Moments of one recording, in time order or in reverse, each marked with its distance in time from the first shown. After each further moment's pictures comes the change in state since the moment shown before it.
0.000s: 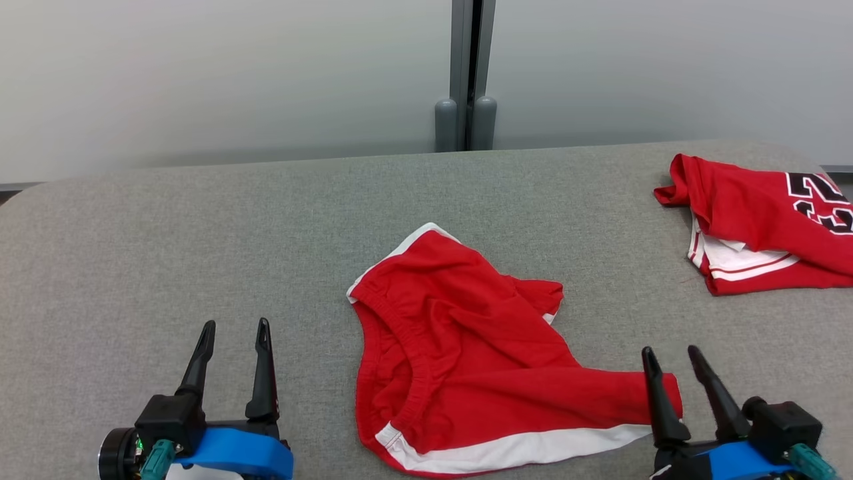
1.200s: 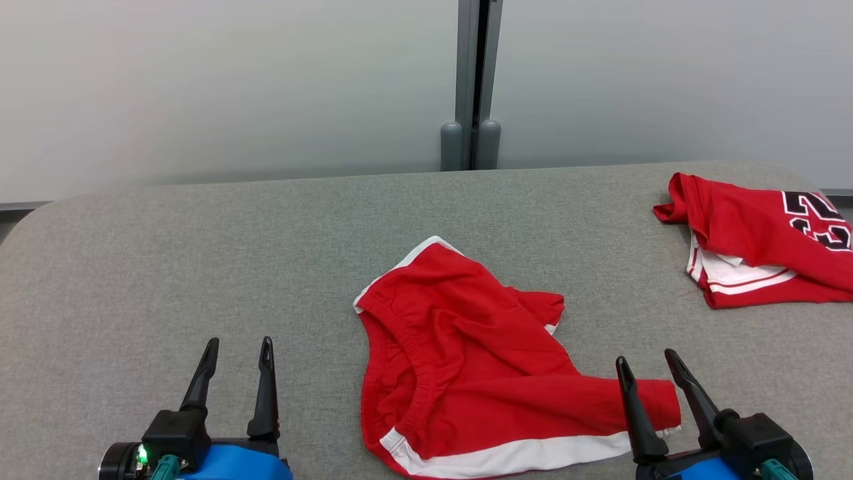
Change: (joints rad) left arm 0.040 0.000 0.010 -0.001 0.046 -0.019 0.000; right arm 0.055 0.021 0.029 -0.113 -0.146 0.000 0.000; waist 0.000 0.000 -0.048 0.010
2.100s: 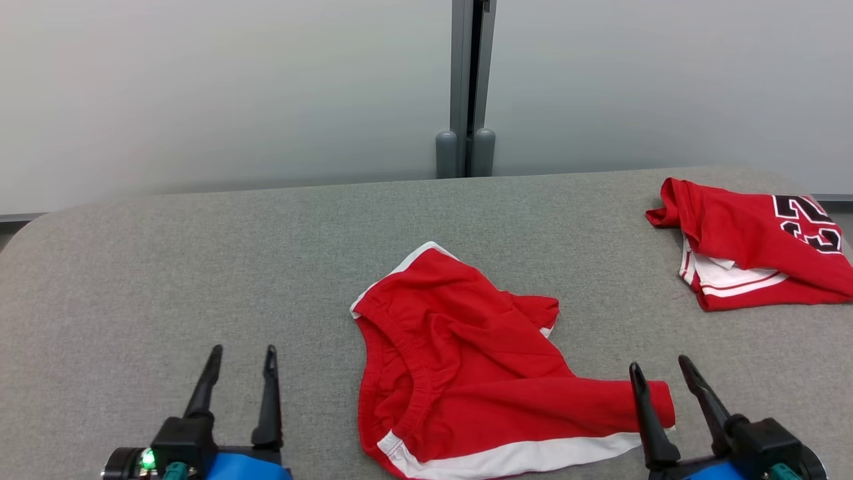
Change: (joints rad) left arm 0.020 0.002 0.006 -0.007 0.034 -0.009 0.000; right arm 0.005 0.000 -0.034 0.011 -0.019 0.000 0.000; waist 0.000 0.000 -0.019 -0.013
